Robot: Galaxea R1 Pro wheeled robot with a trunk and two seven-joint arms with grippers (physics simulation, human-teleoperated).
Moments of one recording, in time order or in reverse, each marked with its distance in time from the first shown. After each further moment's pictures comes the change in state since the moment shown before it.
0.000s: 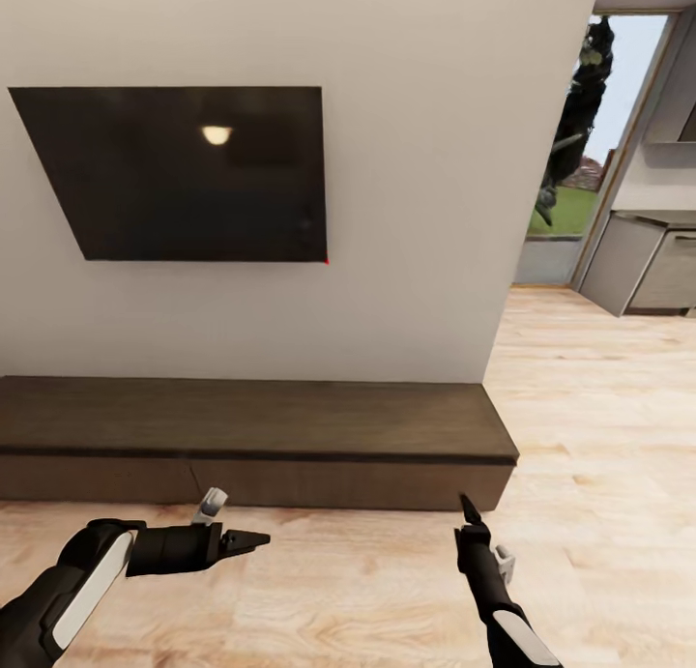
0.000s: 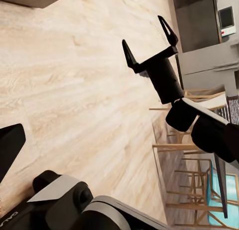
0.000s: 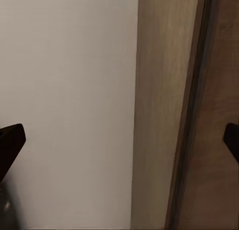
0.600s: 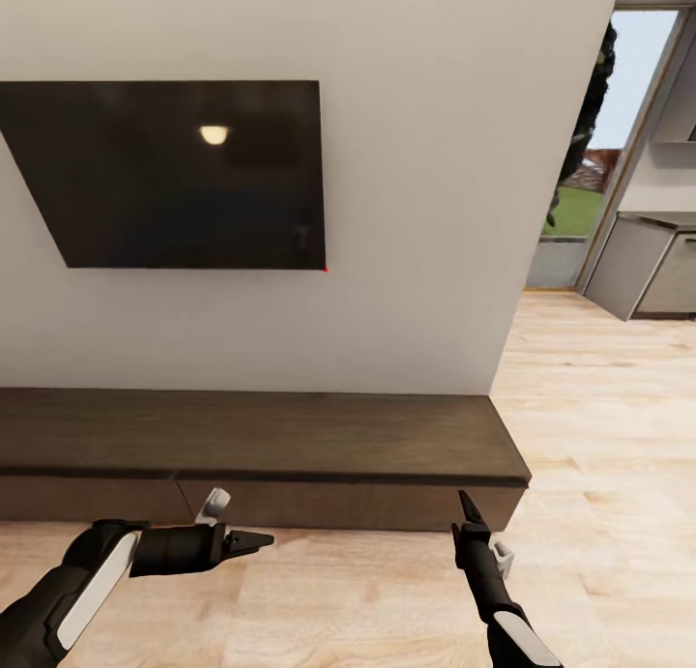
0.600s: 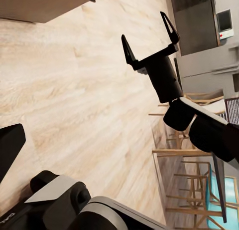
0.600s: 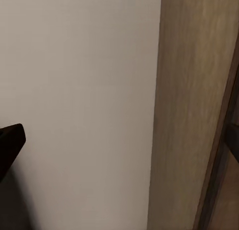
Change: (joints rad) left arm 0.000 -0.010 -0.005 -0.001 -0.001 0.000 0.000; right arm 0.000 -0.002 -0.002 0.003 0.001 0.041 0.061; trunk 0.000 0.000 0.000
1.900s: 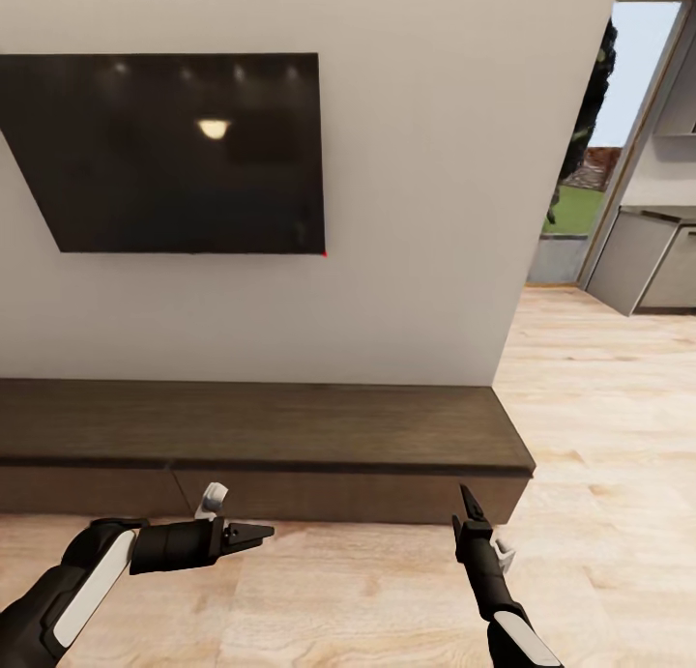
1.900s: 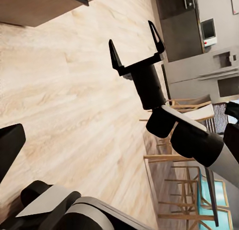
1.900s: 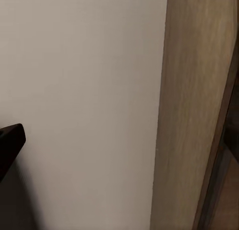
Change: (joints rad) left arm 0.000 0.004 -0.004 -0.008 0.079 -0.002 0.000; right arm 0.000 -0.001 0.004 0.000 0.000 -0.002 0.078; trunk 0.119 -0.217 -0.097
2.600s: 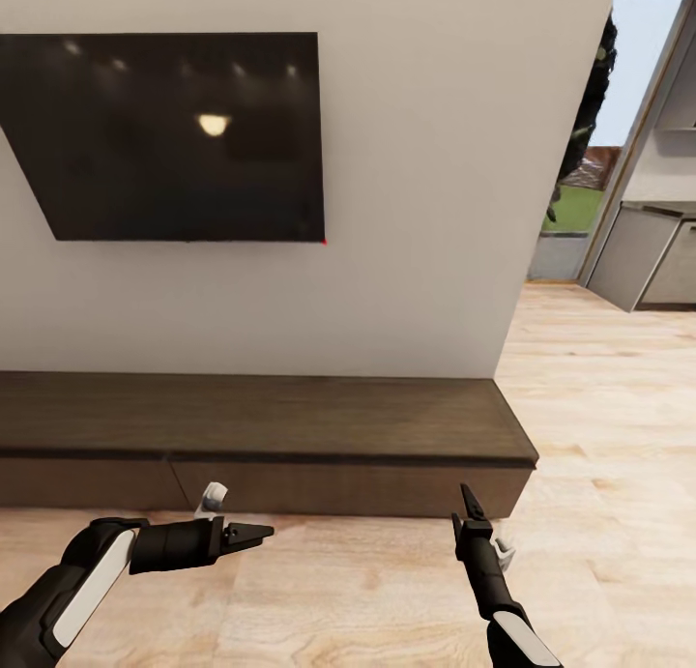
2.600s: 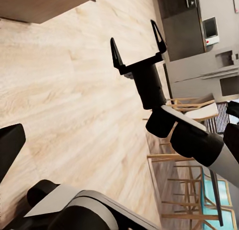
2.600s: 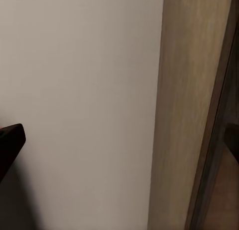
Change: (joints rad) left arm 0.000 0.002 0.000 -0.003 0.000 0.000 -0.001; right arm 0.000 0.001 0.001 0.000 0.004 -0.002 0.030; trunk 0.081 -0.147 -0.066
